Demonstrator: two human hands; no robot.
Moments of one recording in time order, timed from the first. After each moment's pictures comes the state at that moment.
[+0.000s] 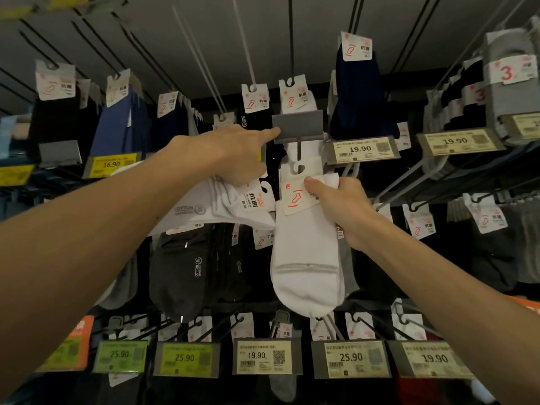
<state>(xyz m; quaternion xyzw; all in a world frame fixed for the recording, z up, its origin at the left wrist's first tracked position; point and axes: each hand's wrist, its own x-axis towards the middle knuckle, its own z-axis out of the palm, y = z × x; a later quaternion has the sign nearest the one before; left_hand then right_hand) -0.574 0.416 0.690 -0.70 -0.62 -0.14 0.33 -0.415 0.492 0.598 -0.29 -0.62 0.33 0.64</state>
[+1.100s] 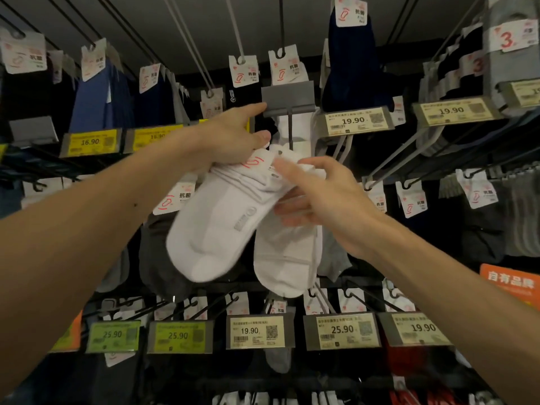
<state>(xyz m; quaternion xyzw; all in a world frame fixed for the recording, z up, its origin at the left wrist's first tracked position) -0.580 0.440 0.670 -0.74 -0.54 -0.38 0.09 -0.417 0.439 0.570 -0.24 -0.67 0.38 0.59</state>
